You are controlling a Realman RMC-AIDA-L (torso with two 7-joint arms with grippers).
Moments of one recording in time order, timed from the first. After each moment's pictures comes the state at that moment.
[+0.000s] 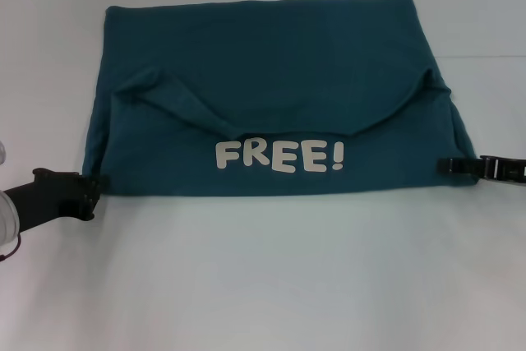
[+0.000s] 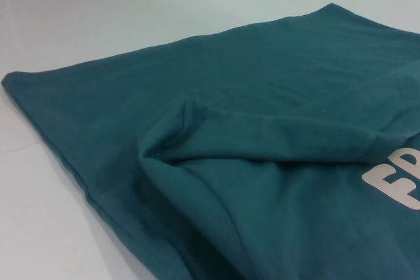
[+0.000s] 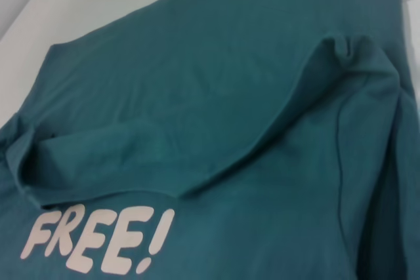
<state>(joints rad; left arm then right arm) -0.41 -2.16 0.69 0.75 2.07 0.96 -1.40 0.60 1.99 -0.57 -0.54 -2.27 -1.12 2.08</state>
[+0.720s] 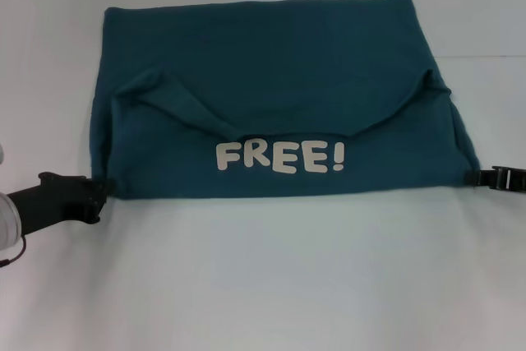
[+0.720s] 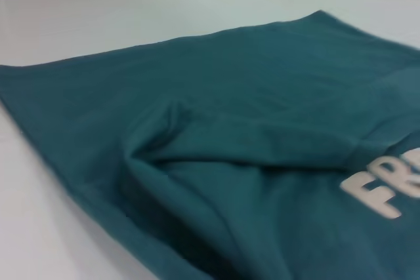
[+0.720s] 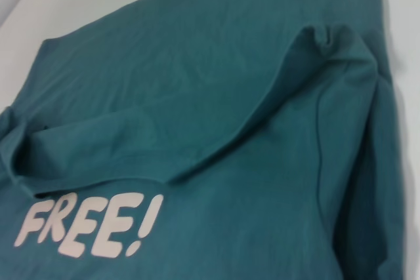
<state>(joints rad) -0.40 -2.16 0.69 0.77 2.08 1.03 -1.46 0.57 1.98 -0.56 -0.55 -2.26 -1.15 2.05</state>
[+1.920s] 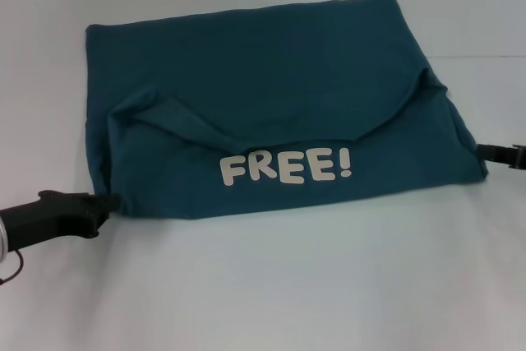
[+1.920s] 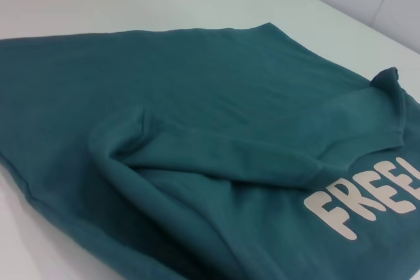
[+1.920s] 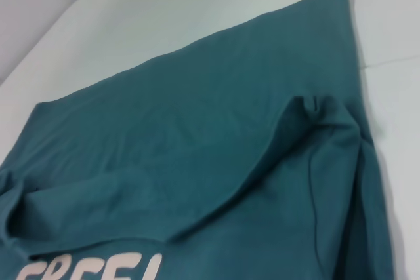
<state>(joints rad) -0.35 -2.16 0.70 0.86 2.10 1.21 -1.65 0.55 2.00 -0.49 -0.63 -2.24 -1.18 1.96</state>
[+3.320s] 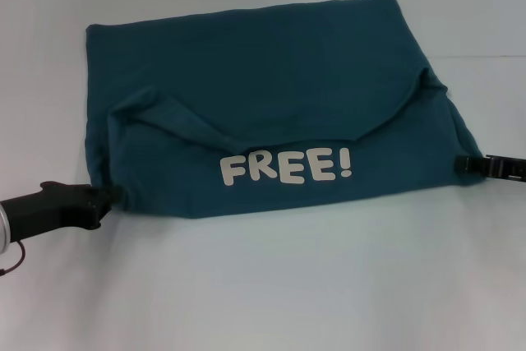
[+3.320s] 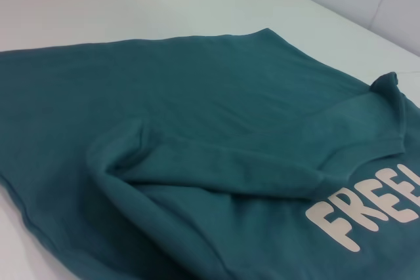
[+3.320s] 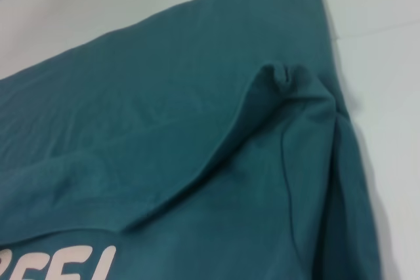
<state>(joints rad) -0.37 -2.16 0.70 0.86 2.10 1.20 -1.65 0.60 2.01 -0.56 -0.51 -2.24 -0.97 1.97</state>
